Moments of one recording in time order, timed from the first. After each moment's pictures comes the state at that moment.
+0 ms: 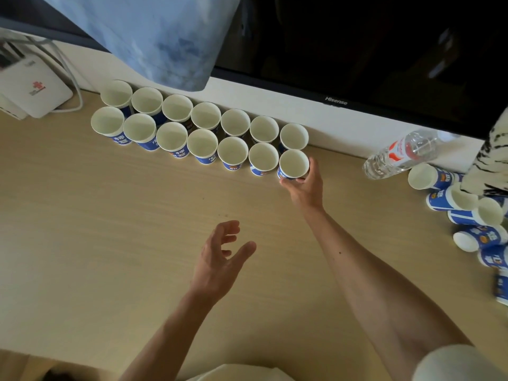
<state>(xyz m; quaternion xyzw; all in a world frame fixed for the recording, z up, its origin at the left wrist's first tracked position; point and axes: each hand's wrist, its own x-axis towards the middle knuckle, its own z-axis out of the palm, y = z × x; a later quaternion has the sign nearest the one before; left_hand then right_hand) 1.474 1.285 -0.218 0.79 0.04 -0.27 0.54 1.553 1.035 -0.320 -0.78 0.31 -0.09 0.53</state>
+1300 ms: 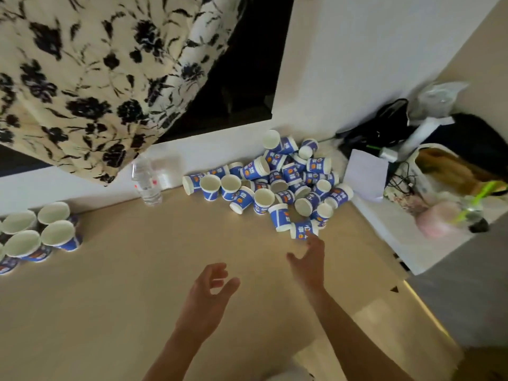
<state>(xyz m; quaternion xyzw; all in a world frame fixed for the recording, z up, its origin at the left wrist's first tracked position) 1.213 0.988 -0.162 0.78 -0.23 -0.34 0.46 1.069 0.773 -0.249 -0.67 0.59 -0.25 0.37</state>
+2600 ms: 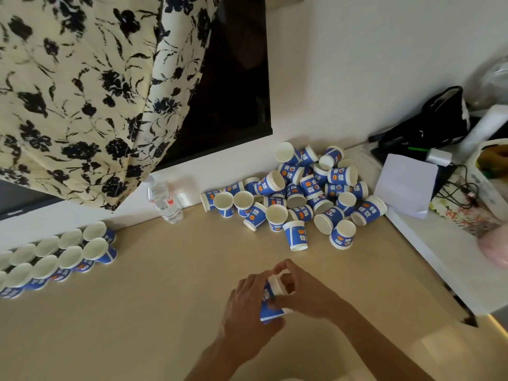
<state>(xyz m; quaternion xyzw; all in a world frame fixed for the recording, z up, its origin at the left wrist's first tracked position) 1.153 0.905 -0.155 0.81 -0.47 -0.21 0.28 1.057 0.742 -0.175 -0.75 0.25 0.08 0.61</state>
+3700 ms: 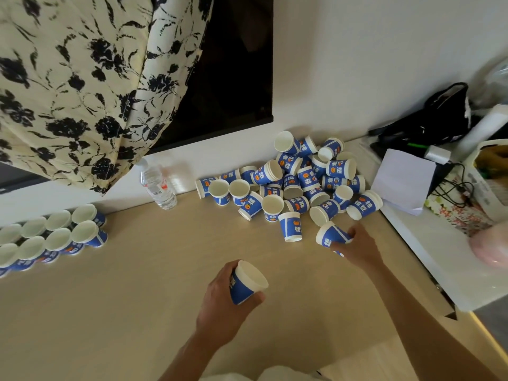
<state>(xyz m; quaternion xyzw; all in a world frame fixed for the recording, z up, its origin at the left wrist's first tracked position) 1.166 0.920 -0.154 0.83 -0.29 -0.25 0.40 1.015 0.602 -0.237 -0.73 0.56 -0.06 0.39</state>
